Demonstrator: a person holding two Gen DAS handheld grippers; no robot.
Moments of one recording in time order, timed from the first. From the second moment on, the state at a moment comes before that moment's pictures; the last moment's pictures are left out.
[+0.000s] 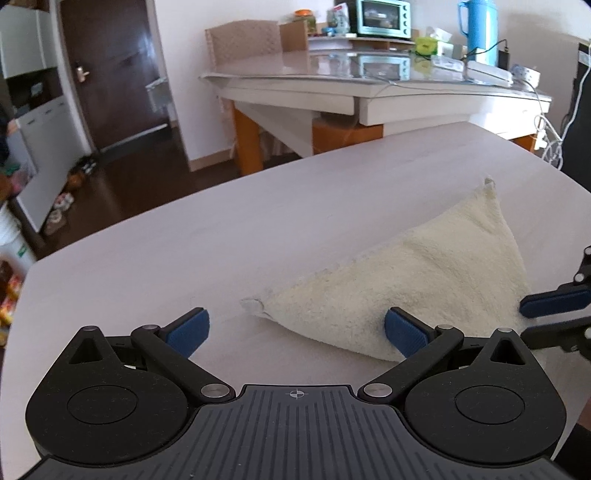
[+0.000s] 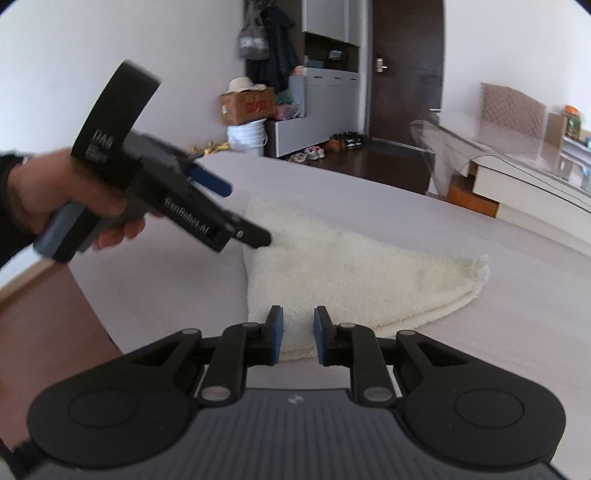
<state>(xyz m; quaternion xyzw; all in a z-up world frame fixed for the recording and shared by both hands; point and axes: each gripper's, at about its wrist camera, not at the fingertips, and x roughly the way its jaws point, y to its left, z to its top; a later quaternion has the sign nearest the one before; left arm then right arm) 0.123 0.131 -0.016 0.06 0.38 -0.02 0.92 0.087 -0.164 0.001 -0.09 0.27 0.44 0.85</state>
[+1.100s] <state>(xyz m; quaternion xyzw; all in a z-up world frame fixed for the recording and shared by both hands) 0.021 0.070 0.007 0.03 0.36 -0.02 0.93 0.013 -0.242 0.029 -0.01 0.27 0.36 0.89</state>
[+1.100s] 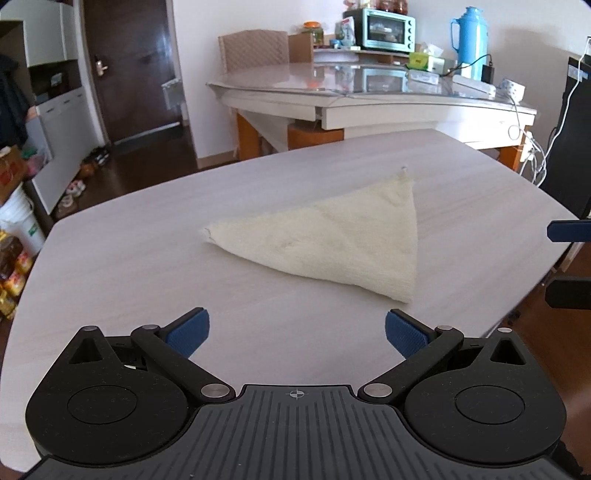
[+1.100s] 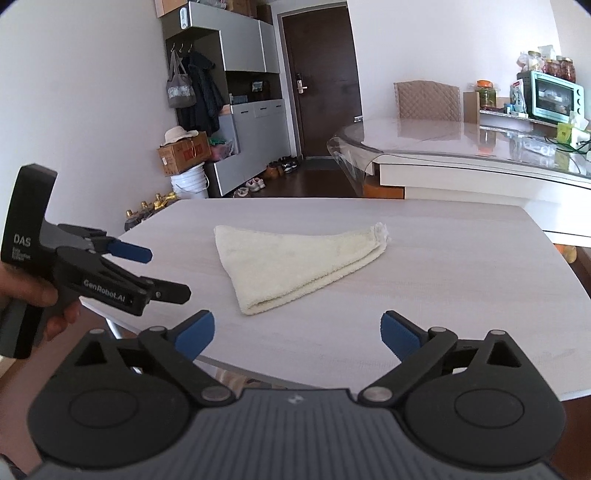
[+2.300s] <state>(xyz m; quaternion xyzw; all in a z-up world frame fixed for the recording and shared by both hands) 0.089 0.100 0.004 0.02 0.34 -0.01 0.94 0.198 -0.173 -0.013 0.02 0.33 0.30 0.90</state>
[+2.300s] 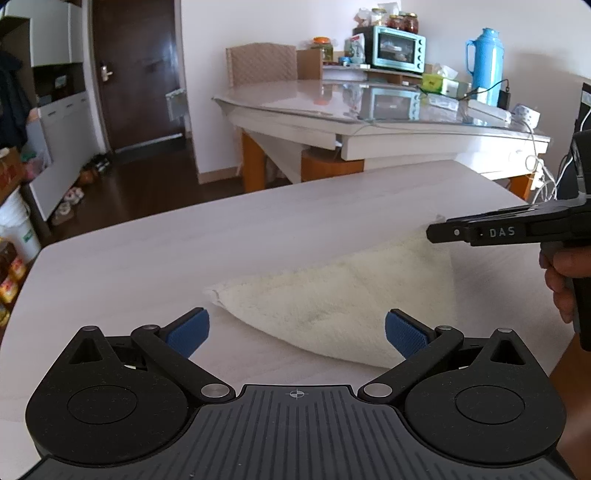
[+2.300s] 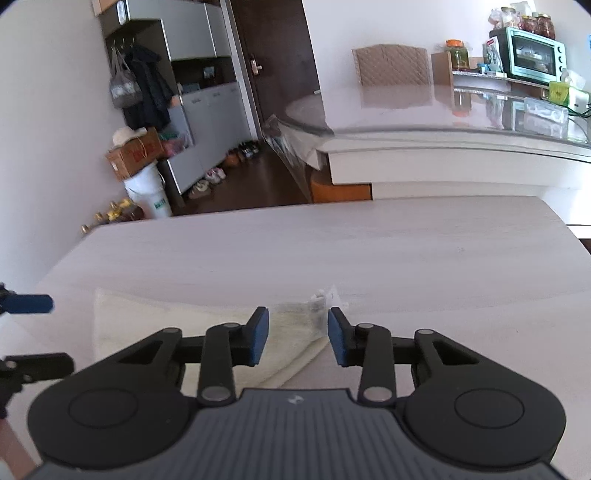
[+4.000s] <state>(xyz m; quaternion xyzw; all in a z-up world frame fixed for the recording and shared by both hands) 0.132 0.168 -0.025 0.08 0.37 0.00 0.92 0.130 -0.127 -0.015 -0.06 0.32 0.39 0.86</state>
